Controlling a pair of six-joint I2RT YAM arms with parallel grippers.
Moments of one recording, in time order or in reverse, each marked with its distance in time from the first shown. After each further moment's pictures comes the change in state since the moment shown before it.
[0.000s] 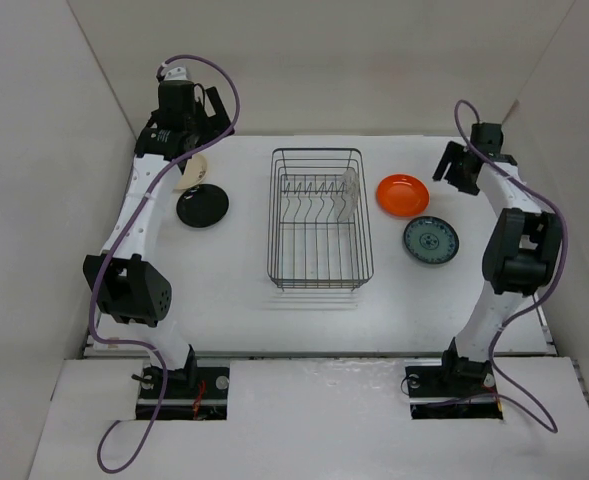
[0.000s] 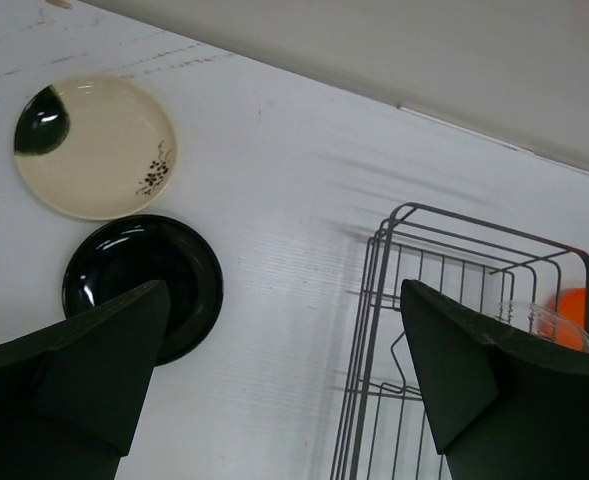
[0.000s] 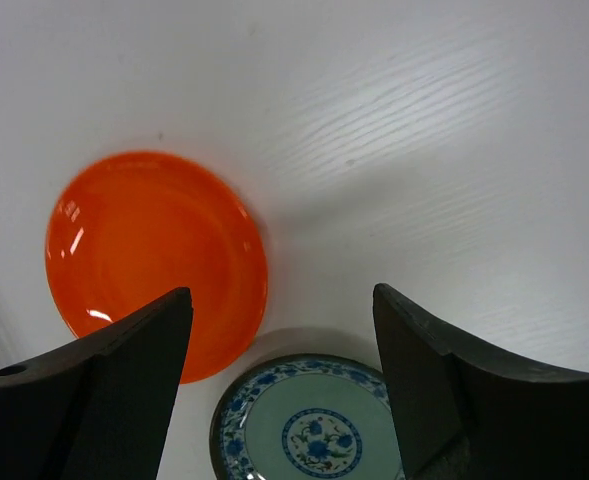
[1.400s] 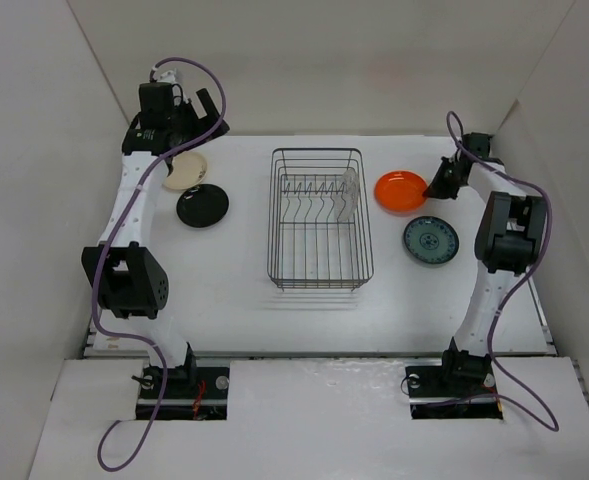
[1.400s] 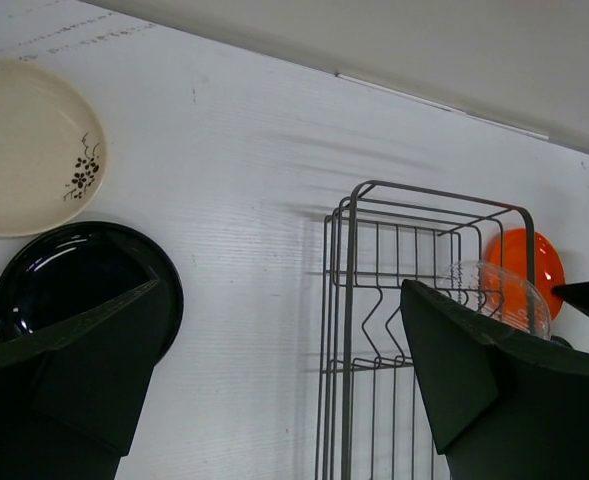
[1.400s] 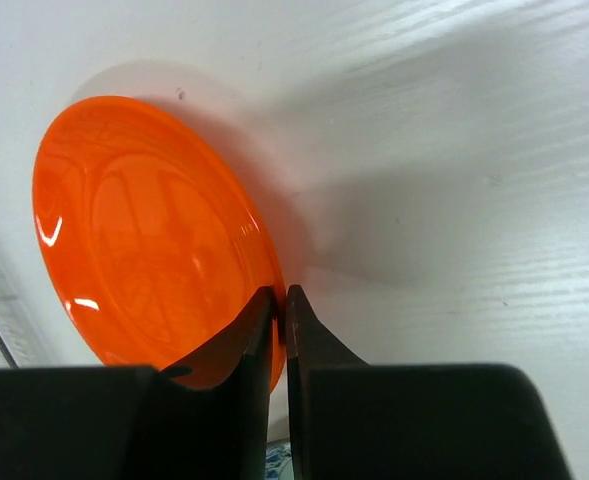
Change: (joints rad) left arm 0.123 0.050 -0.024 0.068 0.349 0.001; right arm -0.018 0.290 0.105 -0.016 -0.324 0.010
